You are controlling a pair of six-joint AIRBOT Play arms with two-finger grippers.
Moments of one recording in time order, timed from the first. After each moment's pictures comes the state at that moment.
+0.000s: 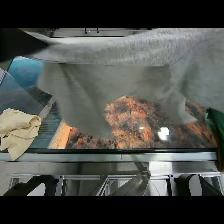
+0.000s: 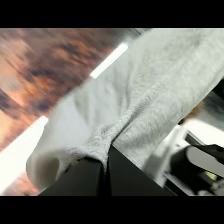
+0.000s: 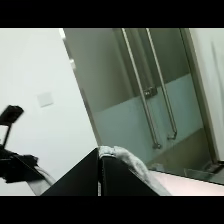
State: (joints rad) left arm 0.06 -1.04 1.84 0.55 -1.61 -1.24; right arm -0.74 -0.61 1.22 0.32 1.36 0.90
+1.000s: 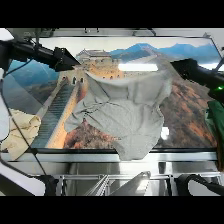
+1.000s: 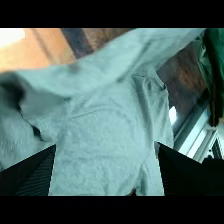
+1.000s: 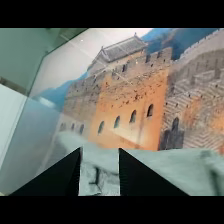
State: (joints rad) left arm 0.10 -1.88 2.00 0.63 -1.57 -1.20; right arm -0.23 -1.29 1.00 -0.08 0.86 0.68
